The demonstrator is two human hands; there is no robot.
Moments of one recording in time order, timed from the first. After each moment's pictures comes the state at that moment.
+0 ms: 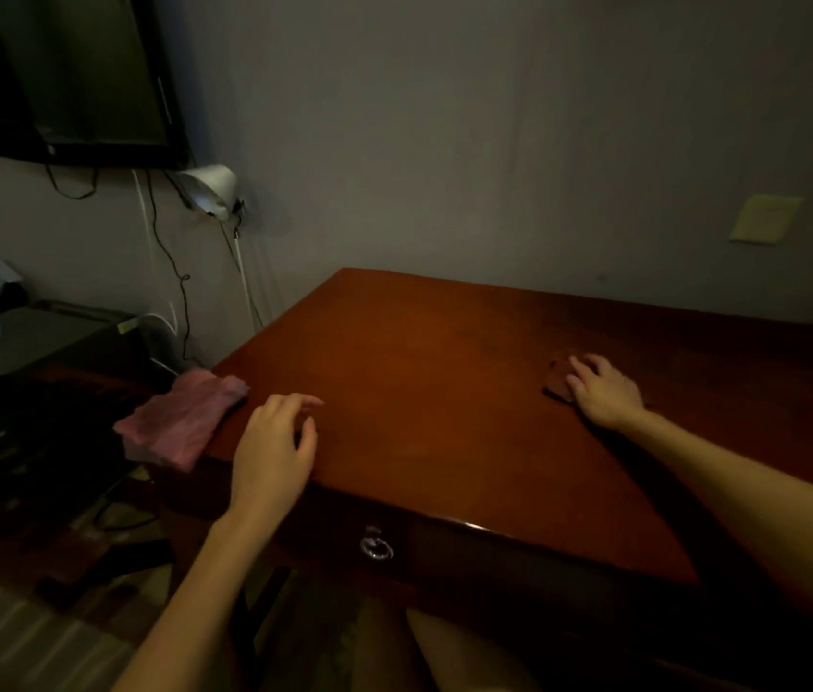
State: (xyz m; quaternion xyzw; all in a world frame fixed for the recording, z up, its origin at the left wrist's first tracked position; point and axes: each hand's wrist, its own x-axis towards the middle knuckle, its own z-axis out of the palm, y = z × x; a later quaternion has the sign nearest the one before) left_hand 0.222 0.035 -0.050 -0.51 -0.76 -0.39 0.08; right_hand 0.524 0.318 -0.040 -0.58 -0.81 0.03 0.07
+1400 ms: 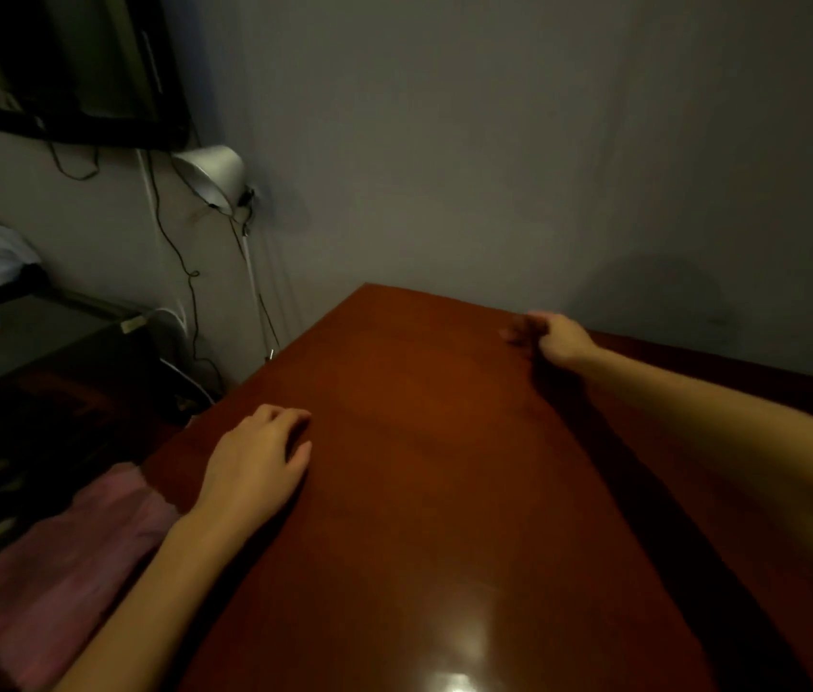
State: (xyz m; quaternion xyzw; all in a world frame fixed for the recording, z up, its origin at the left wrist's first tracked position) left_hand 0.132 0.173 -0.027 -0.48 -0.86 -0.18 0.02; right_hand 0.322 0.534 -0.018 -0.43 -0.86 0.24 0.17
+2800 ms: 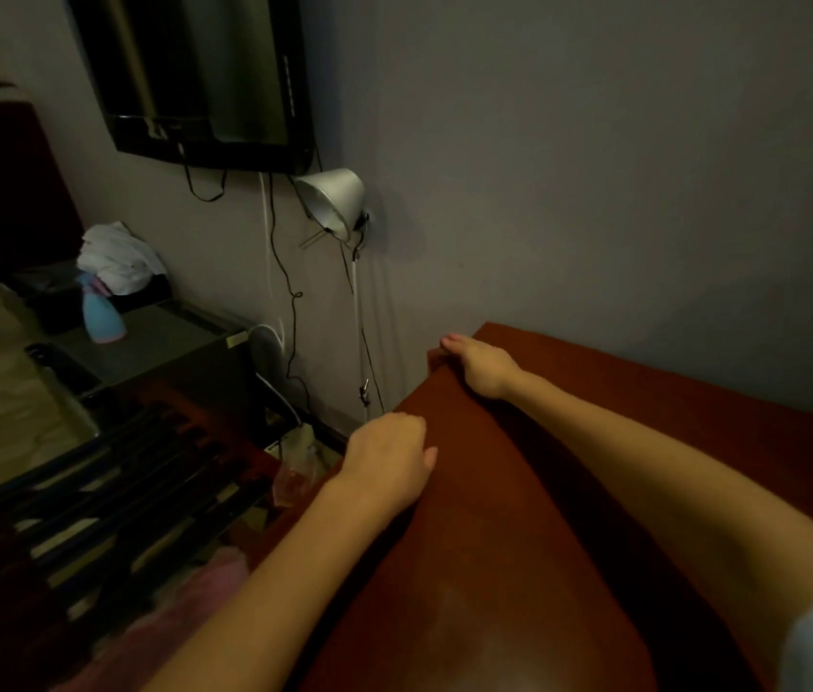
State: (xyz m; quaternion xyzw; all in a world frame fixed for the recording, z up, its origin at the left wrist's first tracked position) left_hand 0.047 0.252 -0.018 -0.49 -0.87 -0.10 0.00; right_hand 0.040 0.486 -0.043 -0.23 -0.97 0.06 0.07
